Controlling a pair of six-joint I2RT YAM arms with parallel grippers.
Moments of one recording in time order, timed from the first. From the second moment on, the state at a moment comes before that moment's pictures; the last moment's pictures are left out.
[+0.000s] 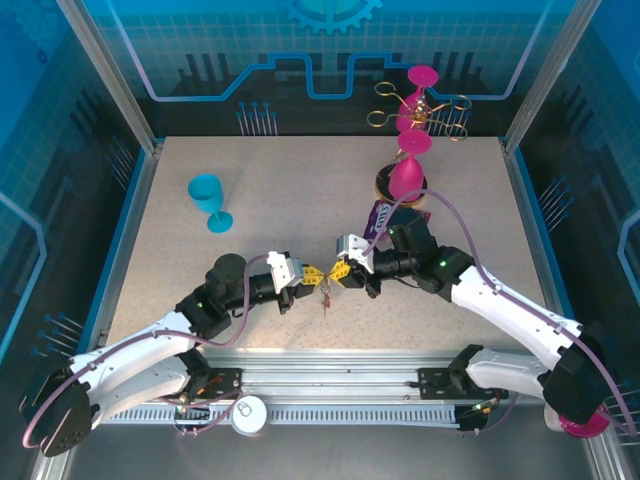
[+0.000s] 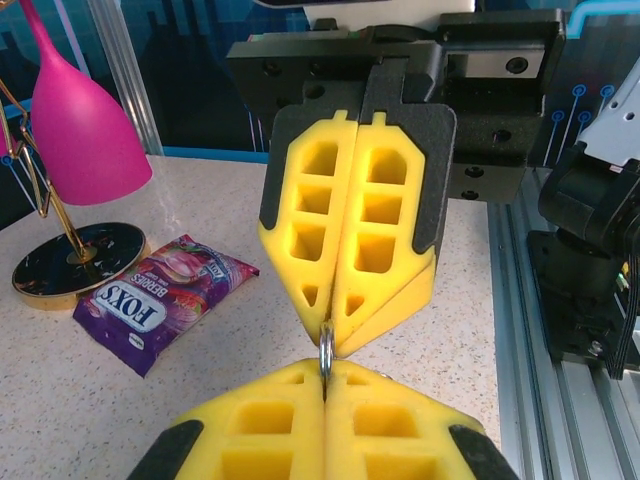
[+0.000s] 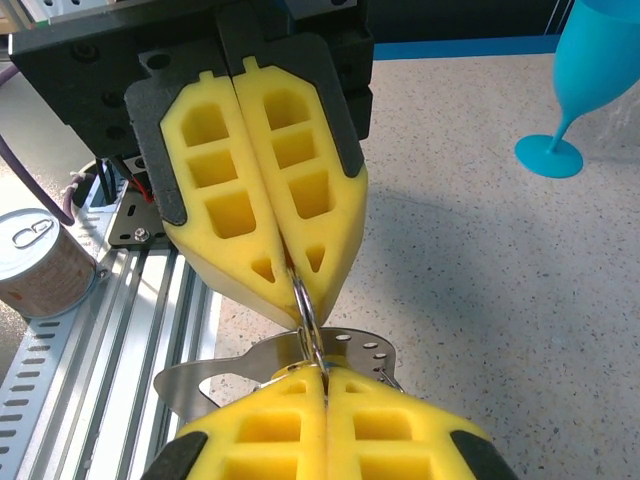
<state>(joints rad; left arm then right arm) -0.73 0.88 0.42 0.32 0.47 0.12 0.68 1.14 0.86 -0.35 -0.70 -0.44</state>
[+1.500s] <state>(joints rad) -0.73 0.90 0.49 0.18 0.43 0.21 0.73 1.19 0.99 -0.53 -0.58 -0.59</state>
